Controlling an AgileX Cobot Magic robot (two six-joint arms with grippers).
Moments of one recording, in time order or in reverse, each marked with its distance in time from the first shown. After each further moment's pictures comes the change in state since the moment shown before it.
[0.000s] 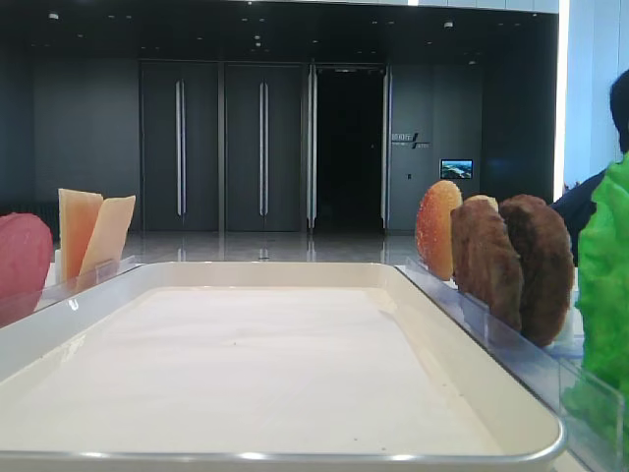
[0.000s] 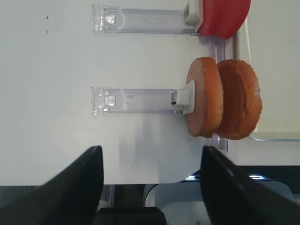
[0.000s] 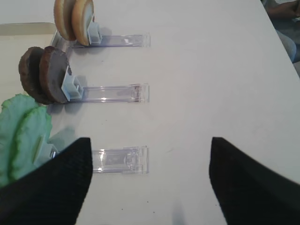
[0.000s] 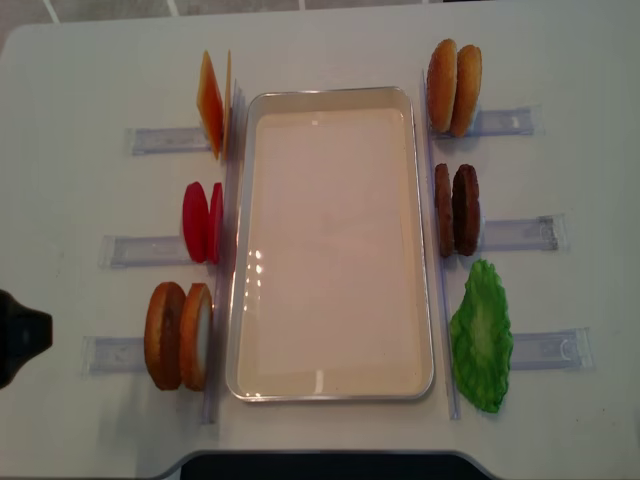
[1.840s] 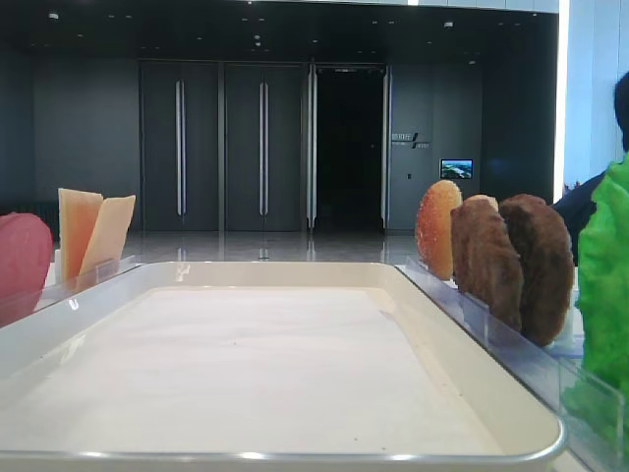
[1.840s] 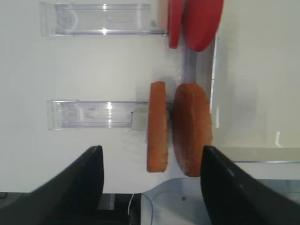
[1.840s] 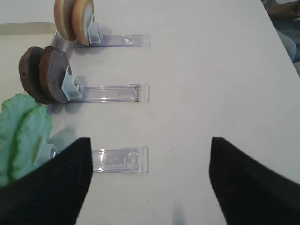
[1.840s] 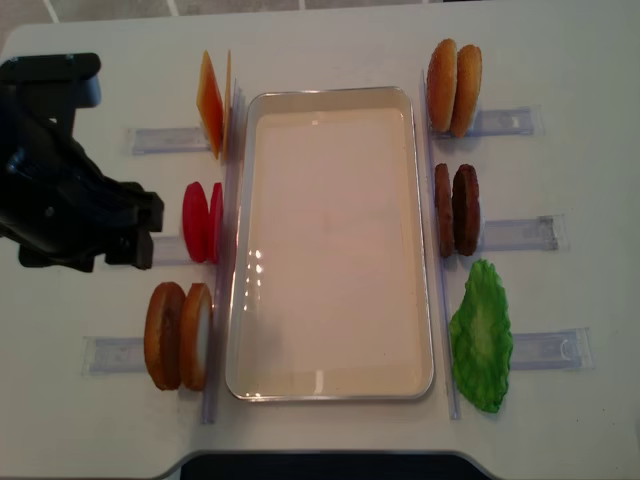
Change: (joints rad) left arm -0.555 0.525 -0.243 0.228 -0.009 -0.568; right arm 0.000 0.000 0.000 0.000 0.000 0.000
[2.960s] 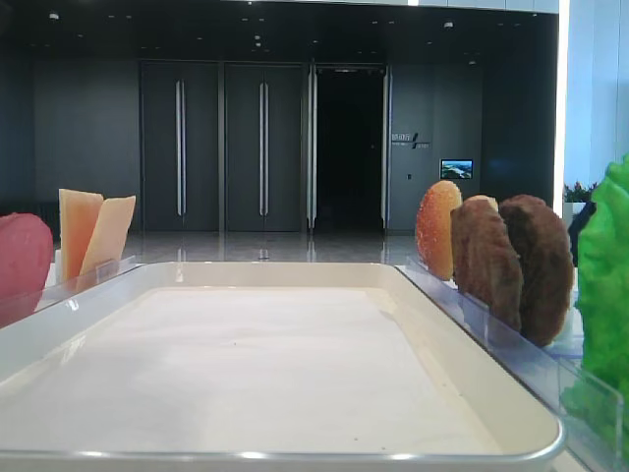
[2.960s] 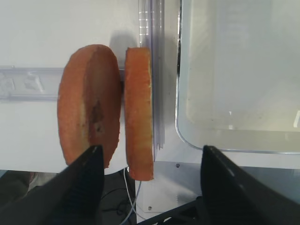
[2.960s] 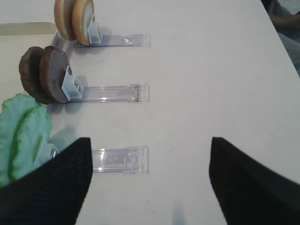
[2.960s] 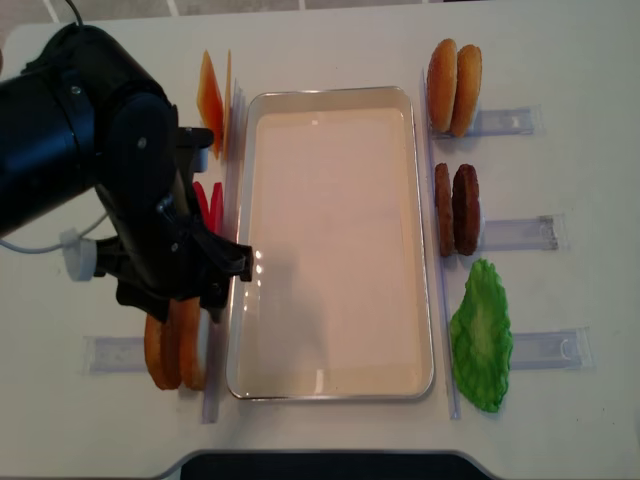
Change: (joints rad) left arm -0.195 0.270 -0.001 -0.033 -0.020 -0.187; right arm 0.000 0.000 0.000 0.000 0.000 0.000
